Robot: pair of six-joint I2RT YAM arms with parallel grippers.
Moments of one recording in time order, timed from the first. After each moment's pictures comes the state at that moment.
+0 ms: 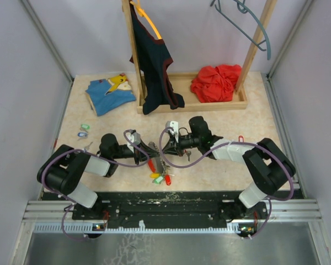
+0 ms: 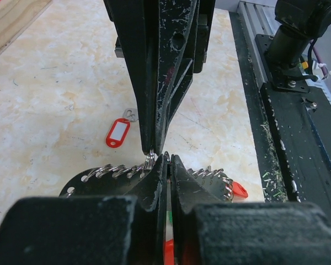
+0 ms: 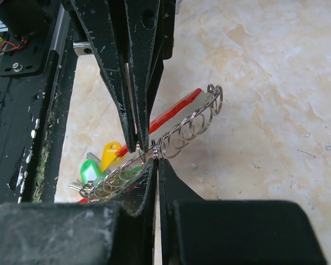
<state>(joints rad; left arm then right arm) -0.43 1.56 0.29 1.26 1.06 -0.08 0.65 1.56 0.71 0.38 -0.88 -0.27</state>
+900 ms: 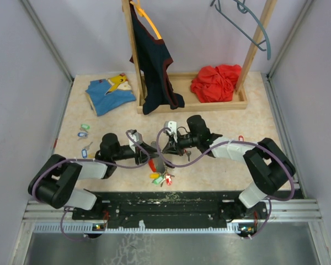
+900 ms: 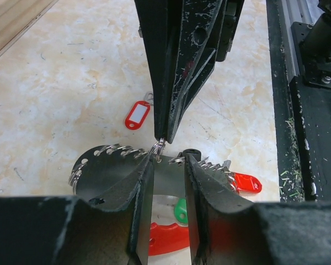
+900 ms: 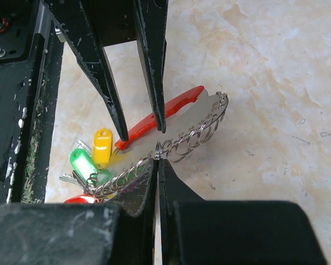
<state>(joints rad) -0.45 1.42 0.29 0.99 0.91 0.03 0.65 1.56 0.76 0.25 -0.83 -0.34</state>
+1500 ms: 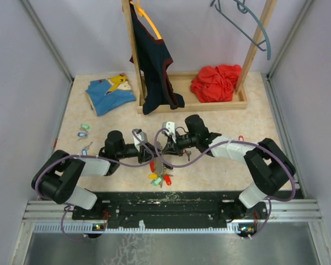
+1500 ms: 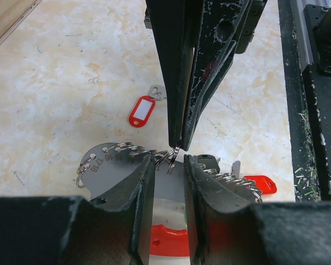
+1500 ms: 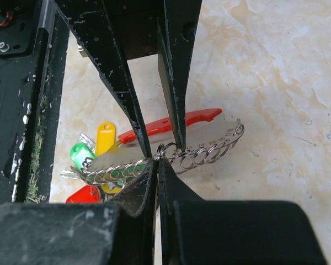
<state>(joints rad) -0.49 1.47 0.34 0.91 0.88 0.11 0.67 1.56 0.79 0.17 -0.82 -0.37</state>
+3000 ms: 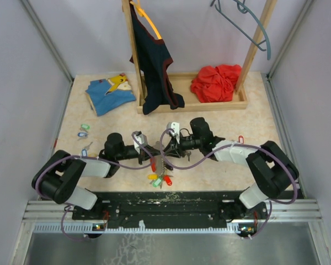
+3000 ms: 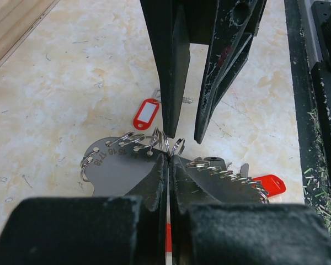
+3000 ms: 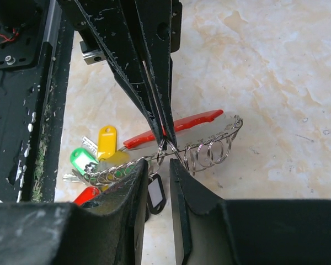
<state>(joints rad) -0.50 1.48 0.31 0.97 0.84 0.13 0.65 1.51 0.69 0.32 -0.84 -0.29</state>
